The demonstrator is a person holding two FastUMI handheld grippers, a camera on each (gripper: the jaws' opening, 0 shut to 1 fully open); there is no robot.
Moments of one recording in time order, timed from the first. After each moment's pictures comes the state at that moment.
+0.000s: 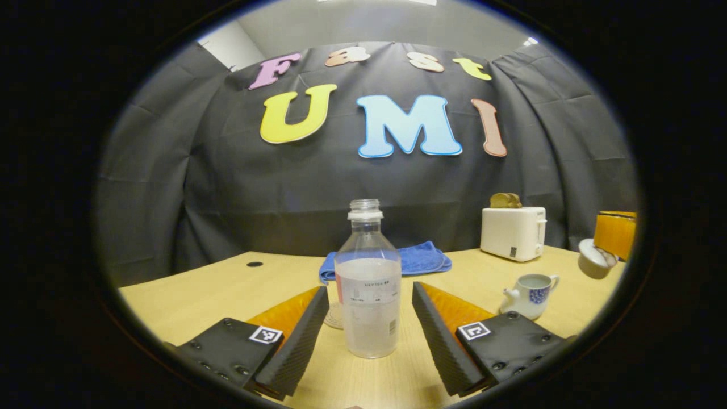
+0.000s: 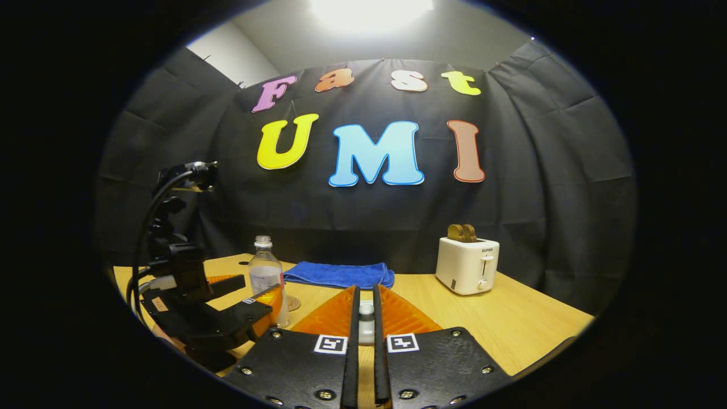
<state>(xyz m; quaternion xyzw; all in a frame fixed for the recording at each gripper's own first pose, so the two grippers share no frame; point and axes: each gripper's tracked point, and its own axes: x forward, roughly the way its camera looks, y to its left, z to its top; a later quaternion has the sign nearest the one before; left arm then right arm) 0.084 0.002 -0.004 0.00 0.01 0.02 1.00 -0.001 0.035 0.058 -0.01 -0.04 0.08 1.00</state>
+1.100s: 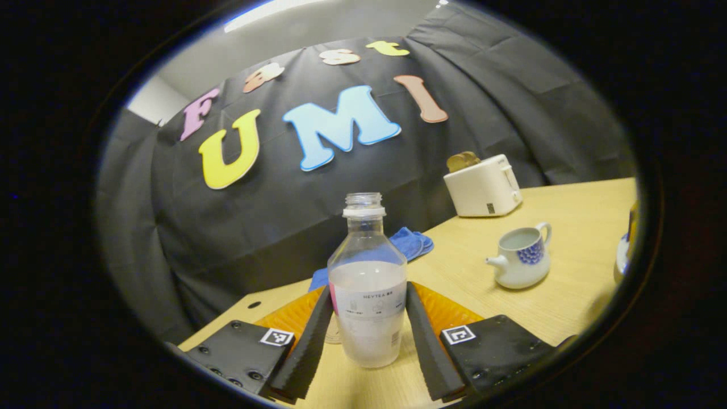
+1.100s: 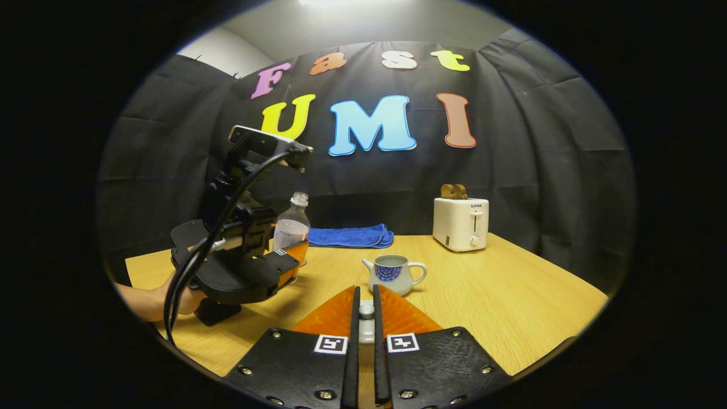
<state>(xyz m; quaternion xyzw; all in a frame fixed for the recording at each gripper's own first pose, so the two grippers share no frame) 0.089 -0.055 0.000 0.23 0.01 -0.06 0.97 -0.060 0.004 -0.007 0.00 0.03 0.09 1.00</state>
